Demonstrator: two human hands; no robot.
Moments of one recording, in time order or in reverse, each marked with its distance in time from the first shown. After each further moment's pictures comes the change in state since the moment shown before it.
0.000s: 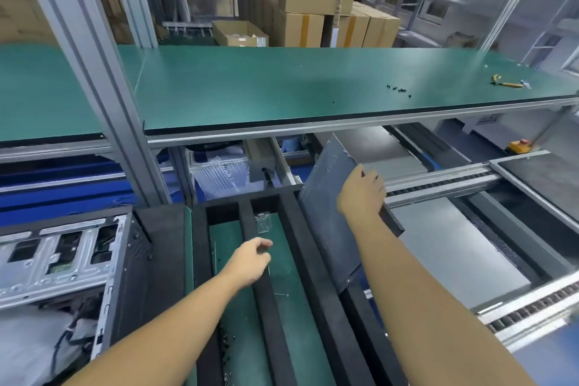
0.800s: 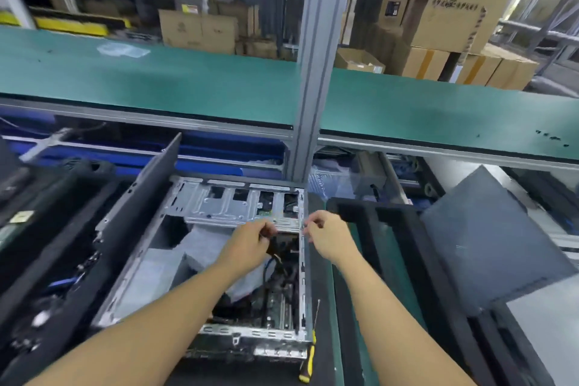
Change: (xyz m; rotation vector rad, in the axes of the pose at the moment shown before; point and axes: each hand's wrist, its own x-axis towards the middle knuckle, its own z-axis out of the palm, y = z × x) left_hand -0.195 -0.140 -0.246 0.134 0.431 0.134; right_hand -0.281 -0.253 0.034 0.762 -0.581 -0.448
